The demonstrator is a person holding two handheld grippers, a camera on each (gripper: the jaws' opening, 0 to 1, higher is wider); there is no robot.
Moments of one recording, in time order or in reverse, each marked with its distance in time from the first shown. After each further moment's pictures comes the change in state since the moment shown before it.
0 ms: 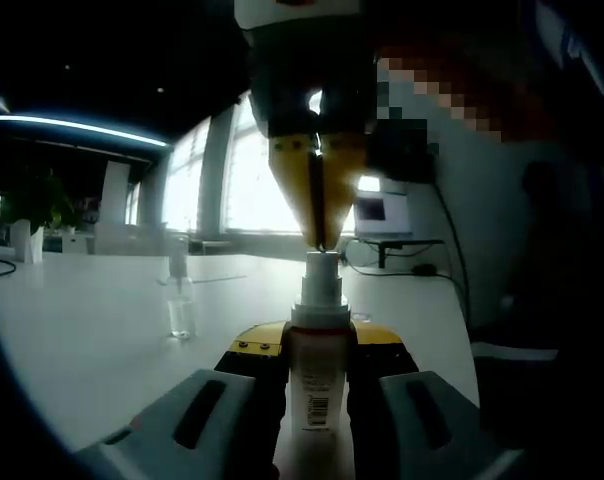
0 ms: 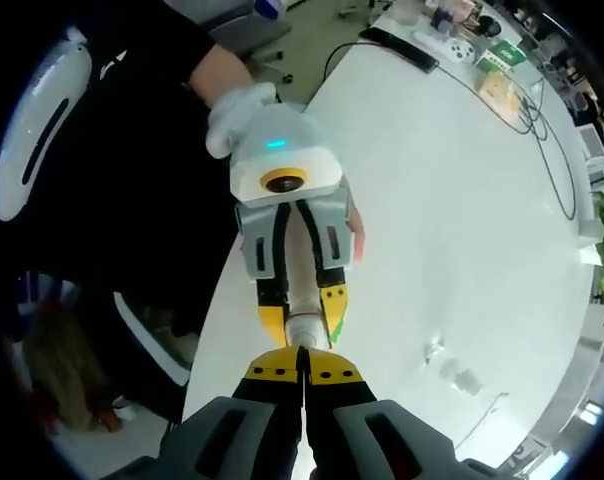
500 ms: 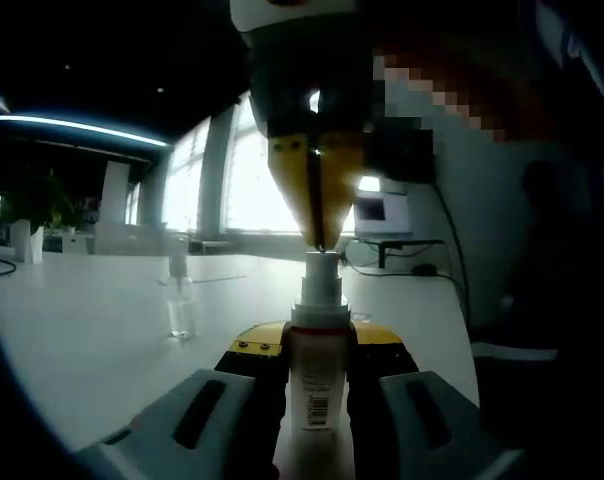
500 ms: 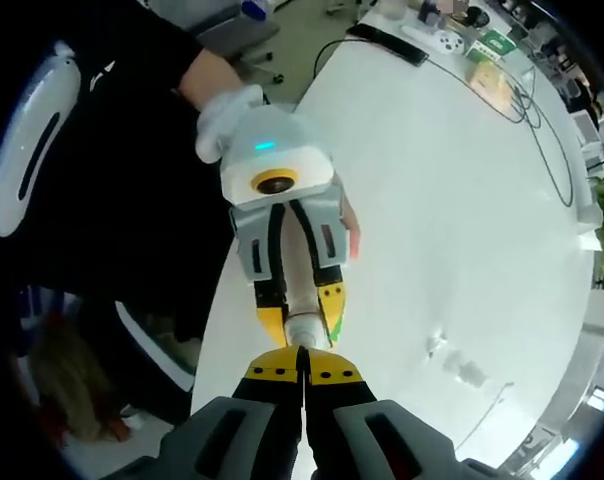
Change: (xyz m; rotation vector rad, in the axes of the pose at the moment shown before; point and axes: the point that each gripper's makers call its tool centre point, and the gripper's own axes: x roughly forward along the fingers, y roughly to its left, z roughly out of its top) left arm 0.000 0.000 0.000 0.000 -0.001 0.000; right arm 0.000 -0.001 -0.001 0.050 0.003 -0.001
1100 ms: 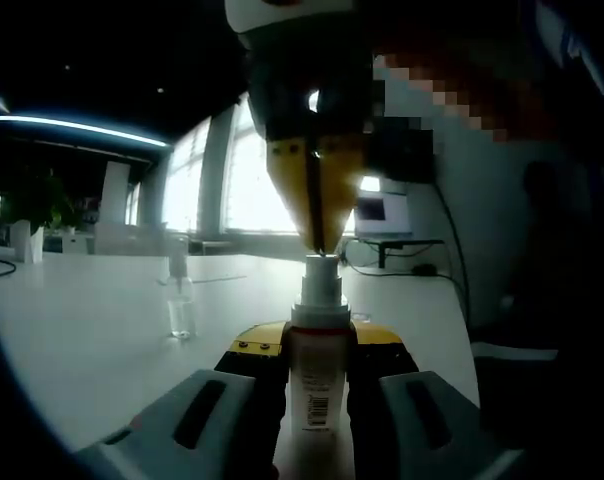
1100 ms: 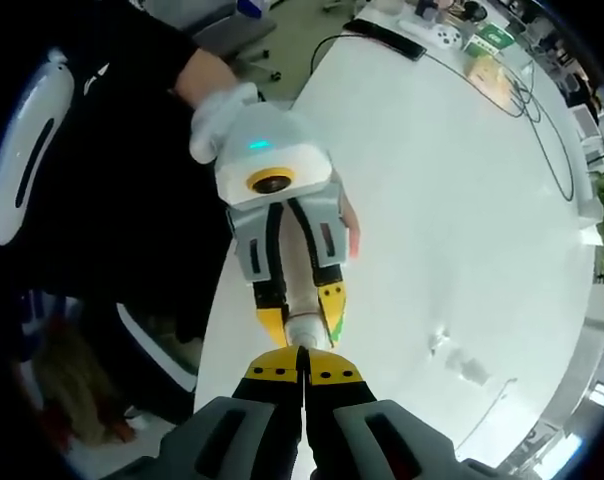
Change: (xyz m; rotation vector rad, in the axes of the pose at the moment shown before) left arm 0.000 0.000 0.000 0.002 0.000 0.000; right arm 0.003 -0.001 0.000 0.020 0.020 0.004
